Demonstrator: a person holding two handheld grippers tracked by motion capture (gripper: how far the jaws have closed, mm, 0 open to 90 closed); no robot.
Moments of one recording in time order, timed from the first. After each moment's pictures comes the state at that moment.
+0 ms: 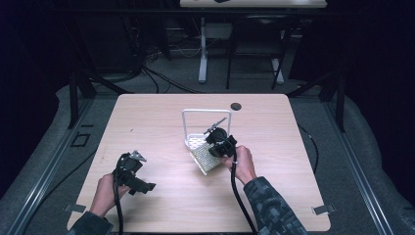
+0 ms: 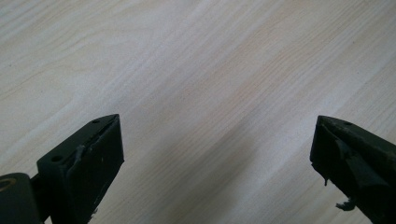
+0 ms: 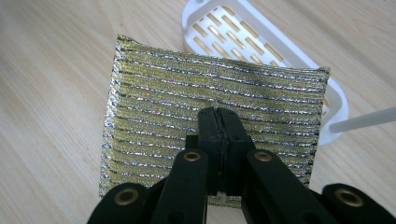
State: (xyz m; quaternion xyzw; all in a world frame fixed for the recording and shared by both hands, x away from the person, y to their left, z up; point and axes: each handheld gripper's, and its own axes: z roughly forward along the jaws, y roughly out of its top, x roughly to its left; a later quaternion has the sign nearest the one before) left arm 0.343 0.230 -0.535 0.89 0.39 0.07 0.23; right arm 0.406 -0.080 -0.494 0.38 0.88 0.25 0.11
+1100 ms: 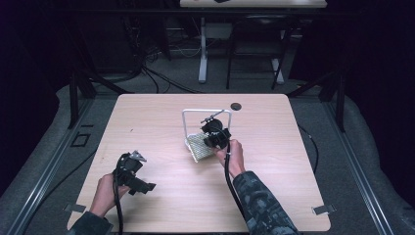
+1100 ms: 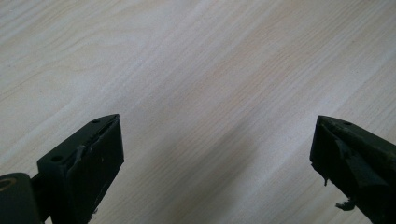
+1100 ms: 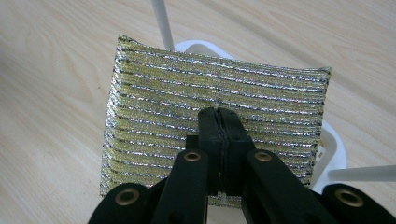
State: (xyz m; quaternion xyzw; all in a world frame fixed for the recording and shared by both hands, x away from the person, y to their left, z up) left arm 0.343 0.230 -0.535 0.89 0.39 0.06 0.23; right arm 0.438 -0.065 -0.499 0.44 0.84 0.29 0.12
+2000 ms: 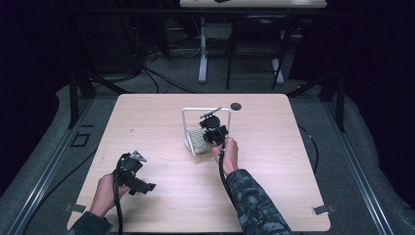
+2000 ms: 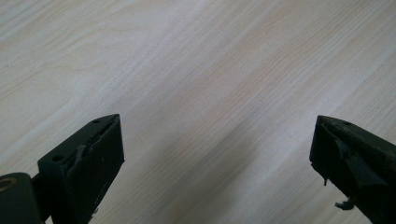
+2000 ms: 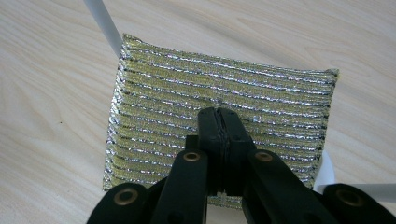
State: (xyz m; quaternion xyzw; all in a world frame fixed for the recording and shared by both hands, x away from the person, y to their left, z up) left arm 0.343 0.230 -0.536 0.89 0.39 0.06 0.23; right arm 0.456 -0.055 -0.508 0.49 0.81 0.27 0.16
